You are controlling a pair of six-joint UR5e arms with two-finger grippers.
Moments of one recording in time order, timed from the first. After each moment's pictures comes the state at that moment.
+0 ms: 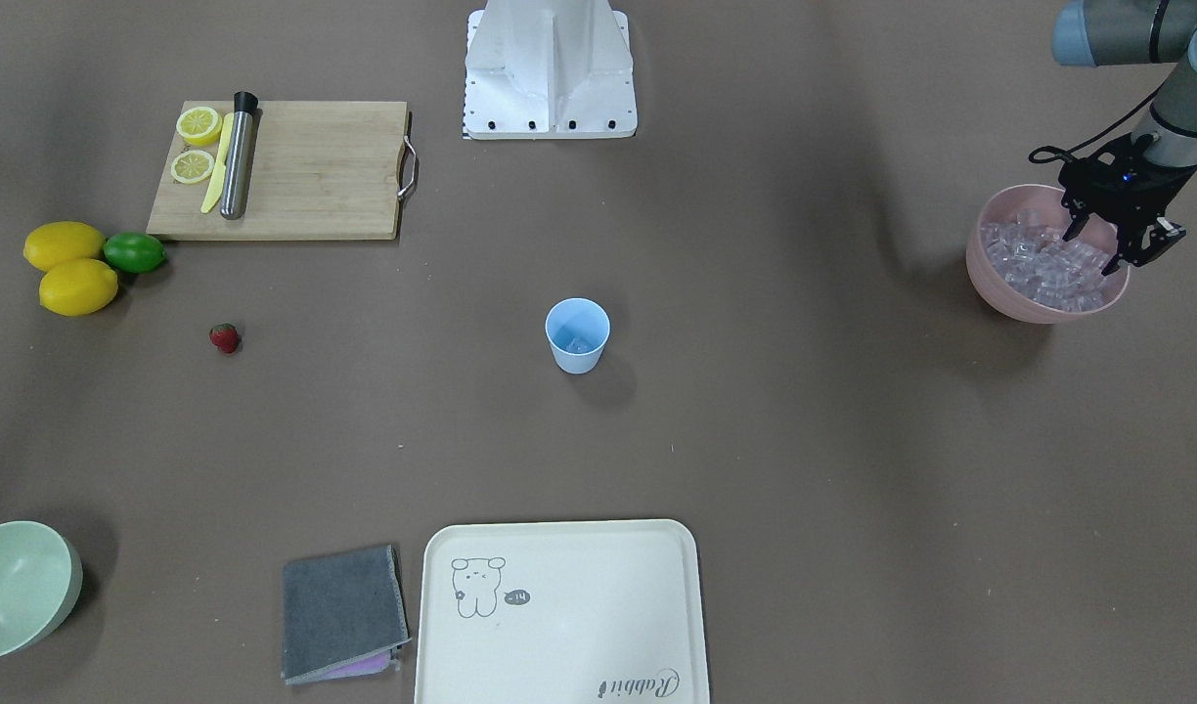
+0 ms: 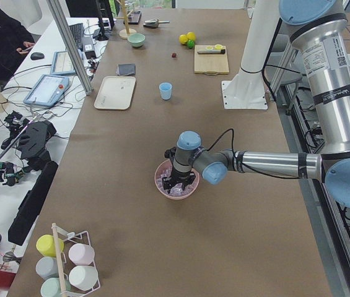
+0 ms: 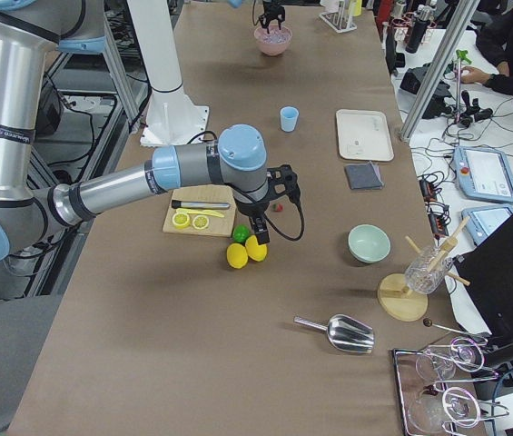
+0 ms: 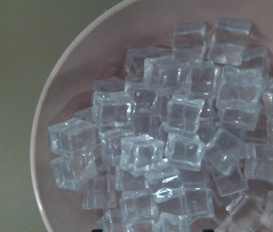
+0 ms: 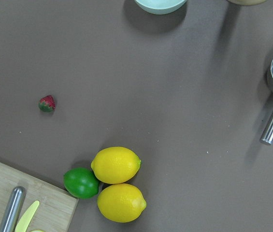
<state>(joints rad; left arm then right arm) -0.98 -1.25 -1.81 -2.20 -1.98 0.43 1.57 -1.81 2.15 -1.76 2.47 -0.21</state>
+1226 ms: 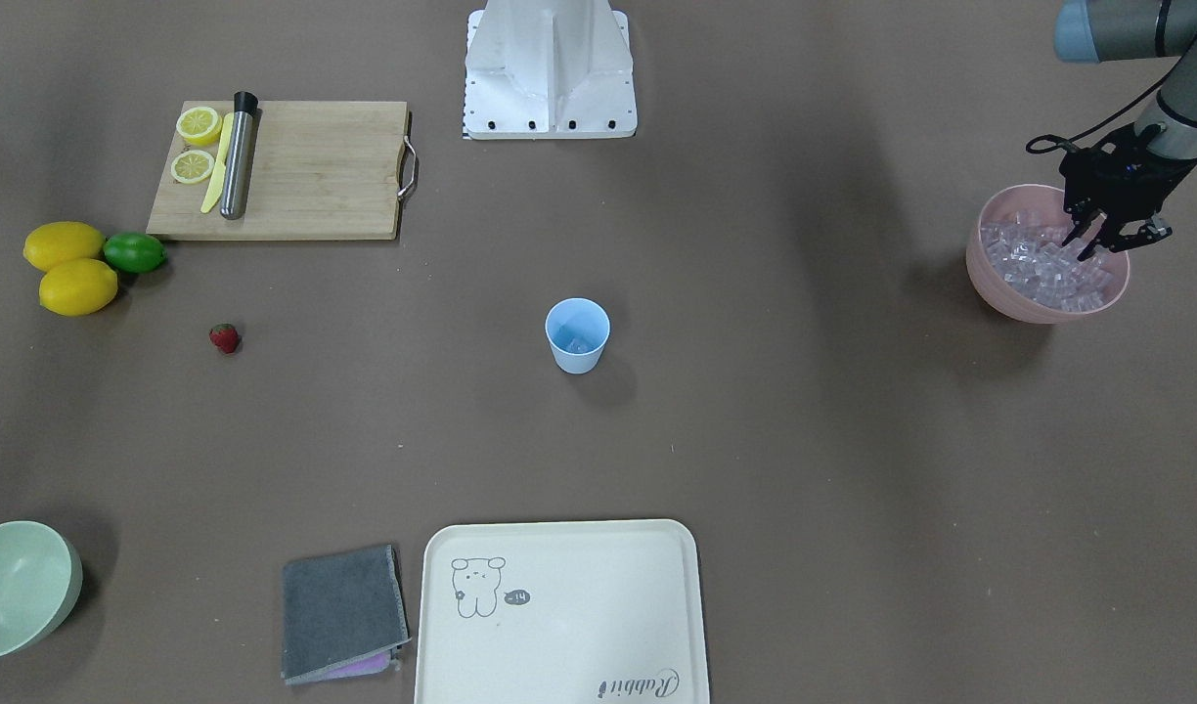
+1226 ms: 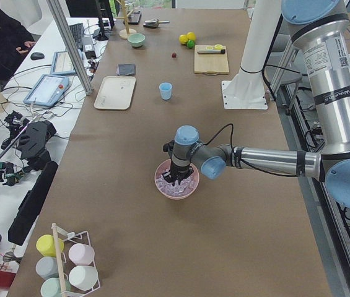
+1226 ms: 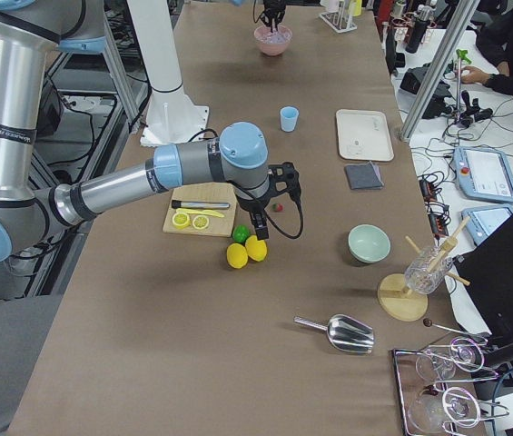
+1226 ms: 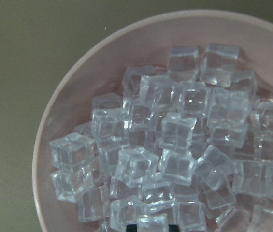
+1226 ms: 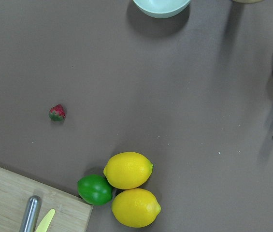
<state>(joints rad) -1.05 -1.29 -1.87 -2.10 -2.12 0.41 1.57 -1.80 2.16 -1.77 2.51 -0.15</state>
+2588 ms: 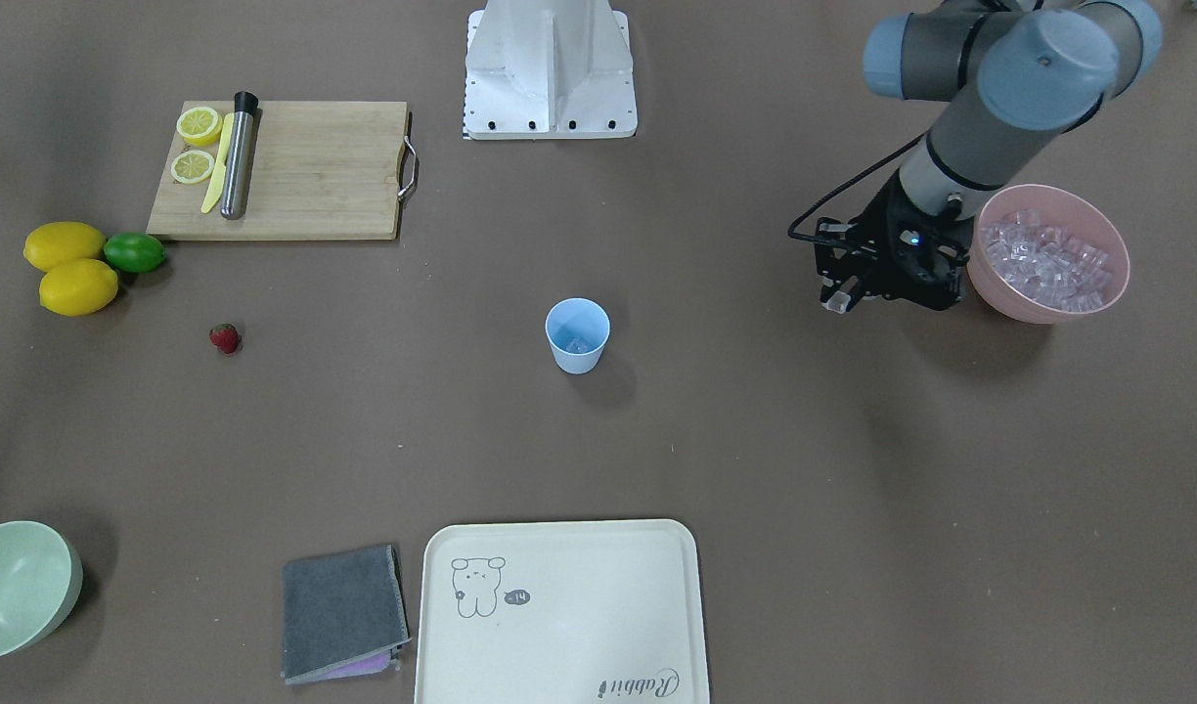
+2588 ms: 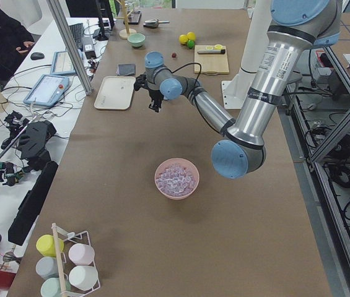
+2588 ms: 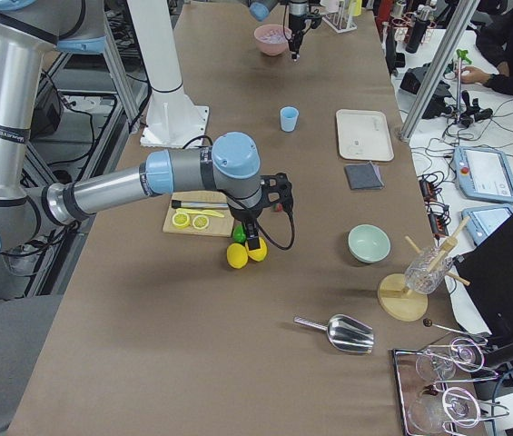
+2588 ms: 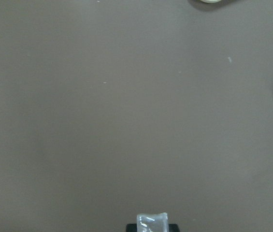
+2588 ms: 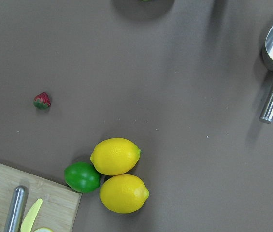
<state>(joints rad) -0.86 -1.97 -1.86 -1.64 -2.20 -0.66 1.57 -1.84 2.15 -1.76 2.48 -0.16</state>
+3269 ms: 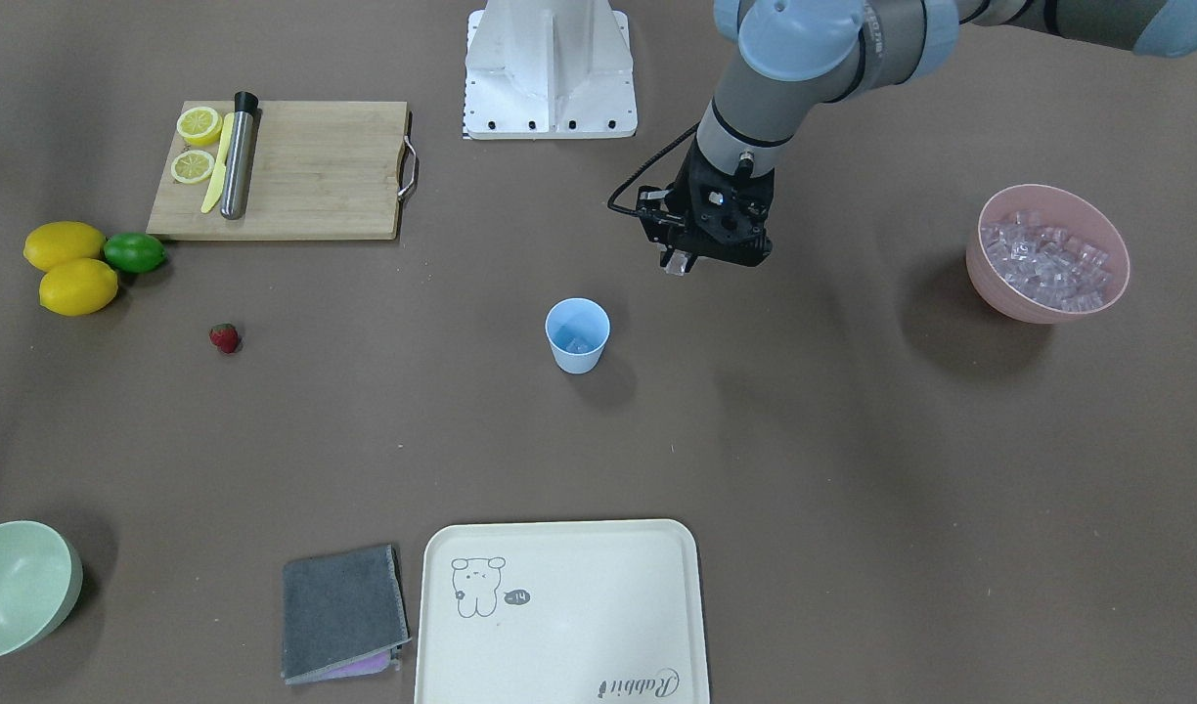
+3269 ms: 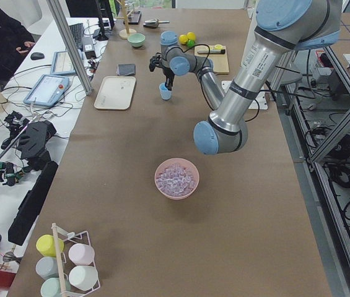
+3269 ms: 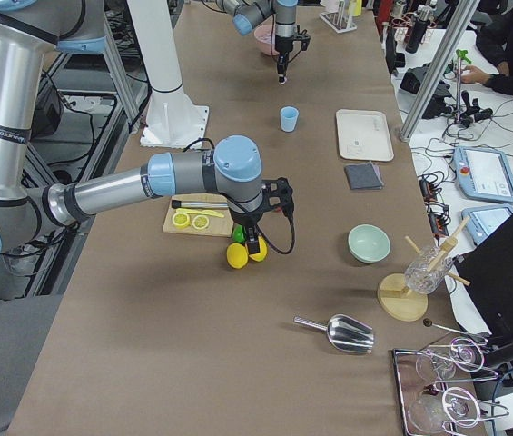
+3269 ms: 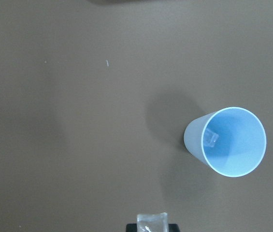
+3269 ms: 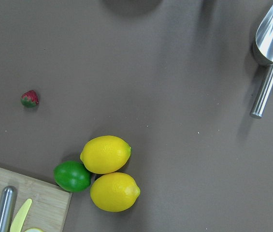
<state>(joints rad) -0.66 -2.19 -1.84 -1.53 -2.07 -0.97 1.57 -1.84 2.14 -1.76 2.45 -0.15</state>
